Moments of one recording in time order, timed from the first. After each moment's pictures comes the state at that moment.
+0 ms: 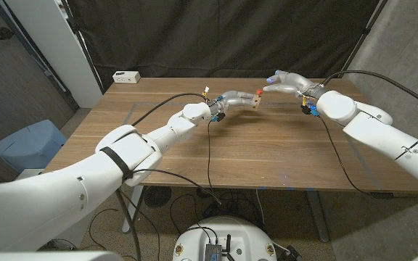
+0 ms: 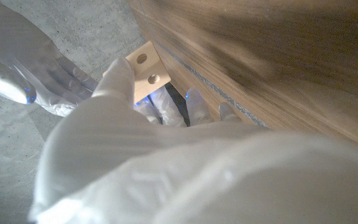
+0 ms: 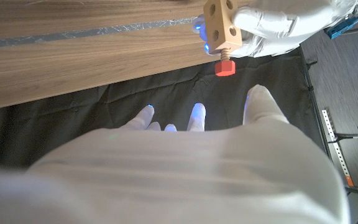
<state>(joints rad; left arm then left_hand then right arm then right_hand) 0.20 0.03 0.78 -0.46 -0.27 -0.41 -0.34 0.99 0.03 0.27 -0.15 0.19 0.84 -0.20 0.20 0.19 0.80 -0.22 0.21 0.43 0.37 -0.05 0.21 0.19 0.04 0.19 0.19 0.17 -0.74 -0.97 -0.45 -1.90 0.07 -0.29 0.04 0.68 -0.04 0.27 -0.14 0.23 0.28 -0.08 0.42 0.20 -0.08 -0.01 0.18 0.20 -0.11 0.06 0.19 0.21 0.10 0.01 0.19 0.17</state>
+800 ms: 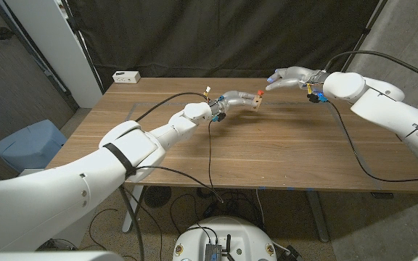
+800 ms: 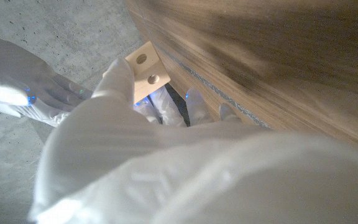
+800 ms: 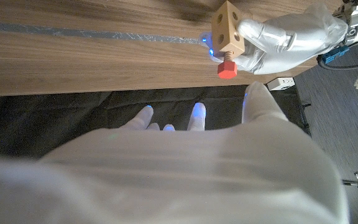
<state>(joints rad) 0.18 0.01 0.79 -0.41 -0.26 -0.44 -0.34 0.99 0.03 0.27 -0.15 0.19 0.84 -0.20 0.21 0.19 0.80 -0.22 0.21 0.43 0.37 -0.04 0.21 0.19 0.04 0.19 0.19 0.17 -0.59 -1.03 -0.51 -1.92 0.02 -0.38 0.28 0.70 -0.05 0.29 -0.16 0.24 0.29 -0.10 0.41 0.20 -0.11 0.00 0.18 0.20 -0.13 0.07 0.19 0.21 0.09 0.03 0.19 0.17</state>
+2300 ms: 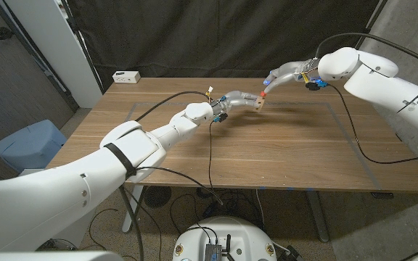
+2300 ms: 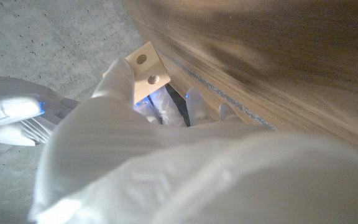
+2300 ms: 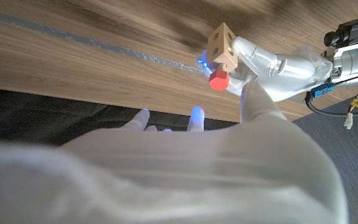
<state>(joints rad) 0.18 0.01 0.81 -0.41 -0.24 -0.46 -0.35 0.99 0.03 0.27 -0.15 0.19 0.85 -0.20 0.20 0.19 0.80 -0.22 0.21 0.43 0.37 -0.04 0.21 0.19 0.04 0.19 0.19 0.17 -0.35 -1.00 -0.67 -1.89 -0.13 -0.46 0.60 0.71 -0.05 0.32 -0.16 0.26 0.26 -0.12 0.37 0.21 -0.18 0.04 0.18 0.20 -0.17 0.11 0.18 0.21 0.03 0.06 0.18 0.17</state>
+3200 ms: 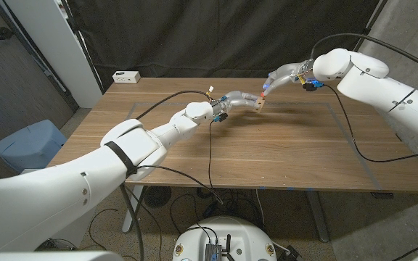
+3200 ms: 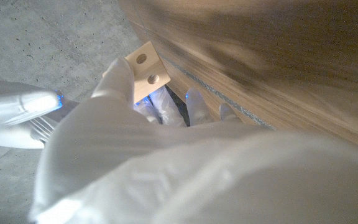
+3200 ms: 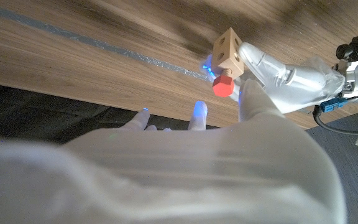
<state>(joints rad) 0.17 0.00 0.82 -0.40 -0.24 -0.46 -0.35 0.99 0.03 0.27 -0.15 0.19 0.85 -0.20 0.21 0.19 0.80 -0.22 0.21 0.43 0.37 -0.04 0.21 0.19 0.04 0.19 0.19 0.17 -0.33 -0.96 -0.70 -1.85 -0.21 -0.46 0.63 0.74 -0.05 0.34 -0.17 0.25 0.33 -0.12 0.41 0.23 -0.17 0.04 0.19 0.20 -0.17 0.11 0.19 0.21 0.03 0.06 0.19 0.17</state>
